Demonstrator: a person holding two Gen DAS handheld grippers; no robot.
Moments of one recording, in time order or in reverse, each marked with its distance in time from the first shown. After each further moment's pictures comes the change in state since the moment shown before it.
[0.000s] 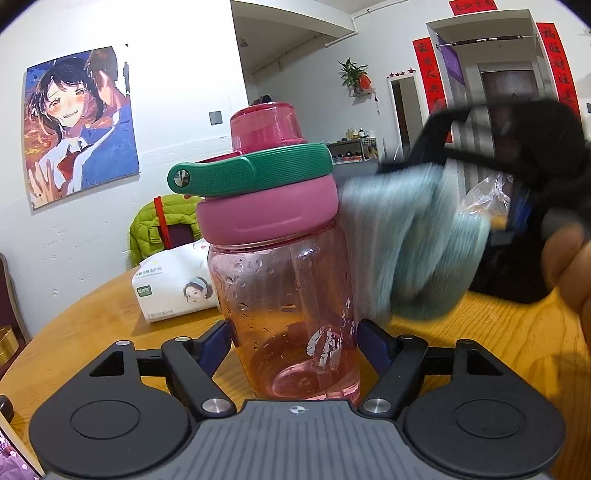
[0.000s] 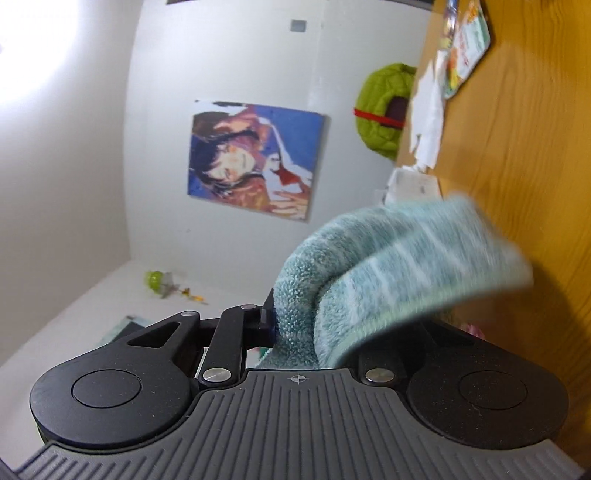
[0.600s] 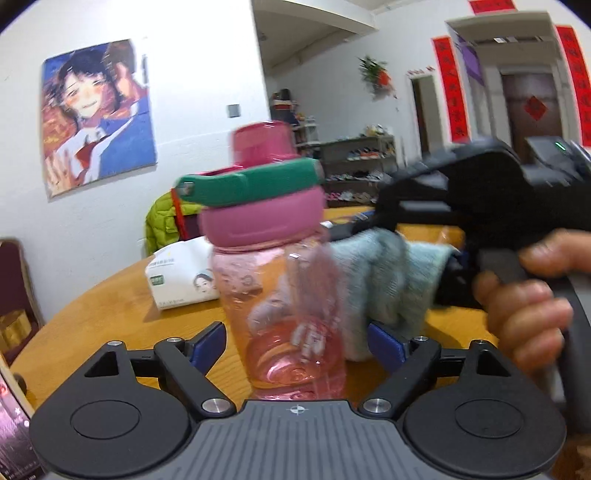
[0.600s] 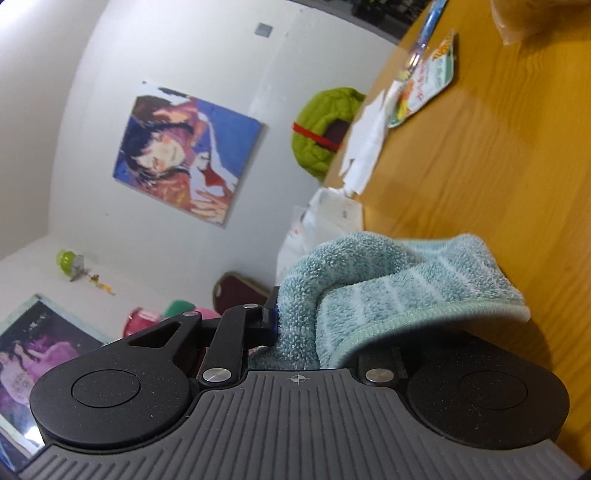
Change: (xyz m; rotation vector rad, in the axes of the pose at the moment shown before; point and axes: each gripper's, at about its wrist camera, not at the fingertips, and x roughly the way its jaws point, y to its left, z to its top) left arm -0.023 -0.010 -0.004 -0.005 0.023 0.052; right arm 0.010 0.008 0.009 -0.168 -0.059 -0.218
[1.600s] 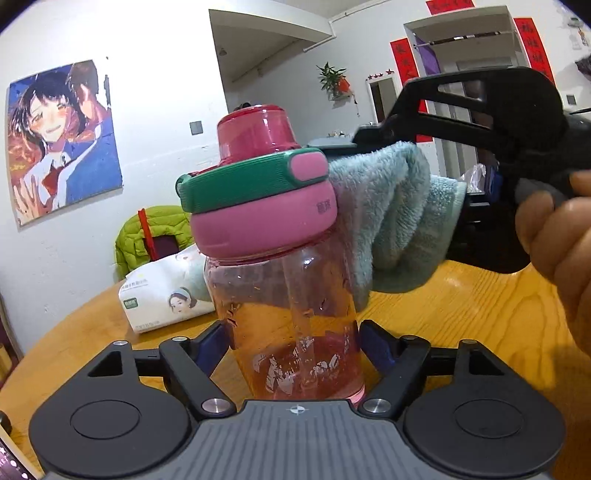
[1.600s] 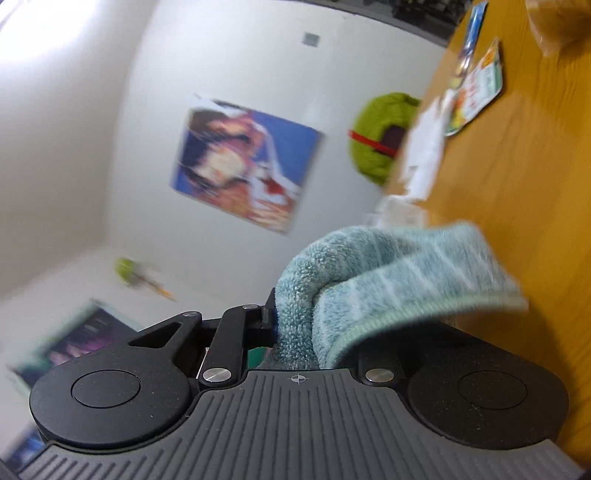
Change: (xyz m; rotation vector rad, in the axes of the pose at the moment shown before) left arm 0.009 0.000 -0.001 0.073 -0.043 -0.090; right arm -0.026 0.009 -0.007 0.087 -0.027 0.264
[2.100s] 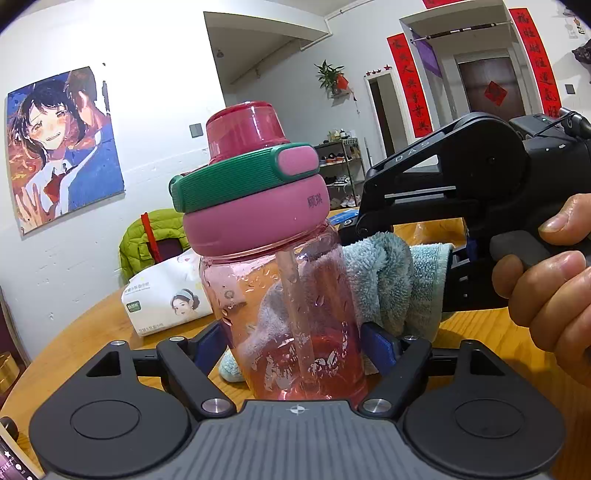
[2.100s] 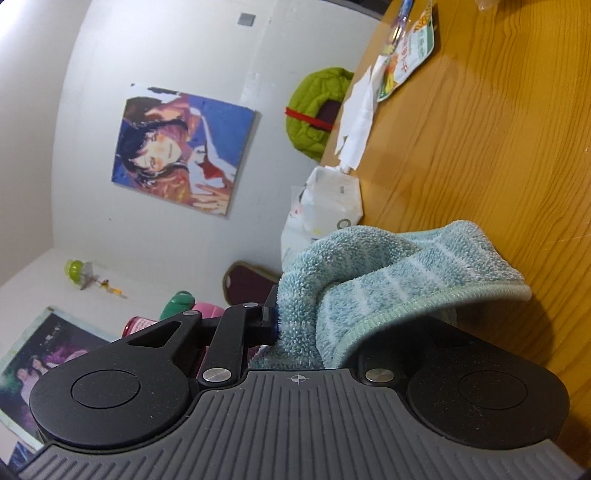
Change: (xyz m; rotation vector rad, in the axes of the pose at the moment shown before) left arm 0.000 -0.003 0.000 0.016 0.002 0.010; right arm 0.020 -0.017 -0.004 -0.007 0.065 -0.285
